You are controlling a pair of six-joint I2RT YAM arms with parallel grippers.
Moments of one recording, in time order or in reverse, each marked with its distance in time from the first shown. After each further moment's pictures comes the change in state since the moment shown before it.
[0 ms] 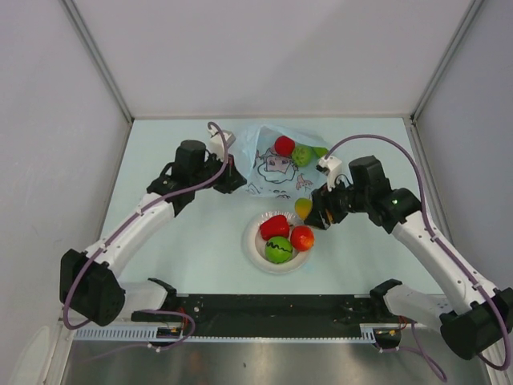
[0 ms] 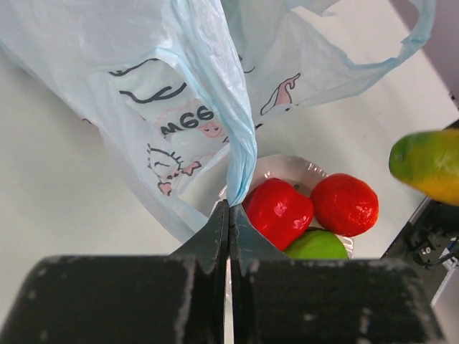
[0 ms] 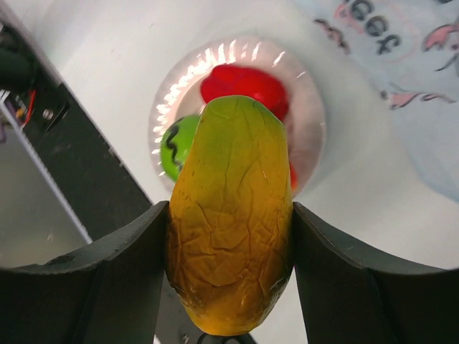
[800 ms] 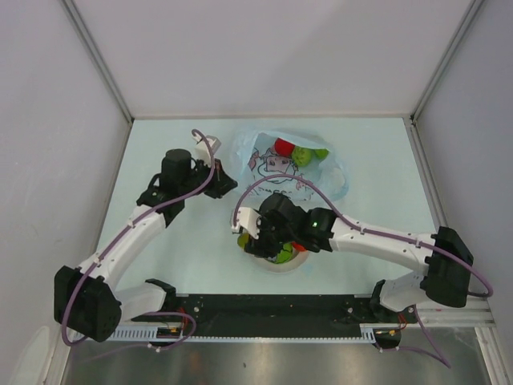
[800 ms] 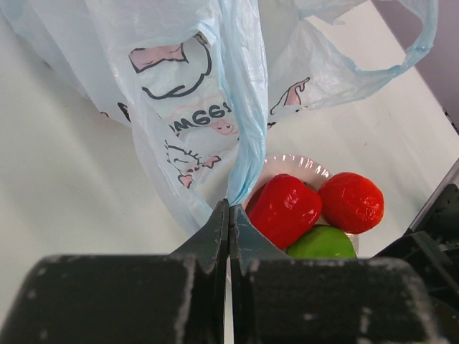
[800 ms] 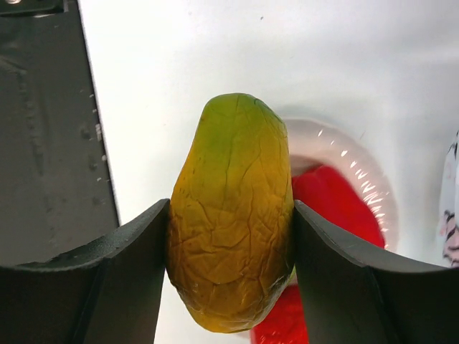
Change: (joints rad) left arm 0.082 -0.108 -0.164 0.116 0.055 -0.034; right arm 0.640 0.342 0.060 0.230 0.308 -0.273
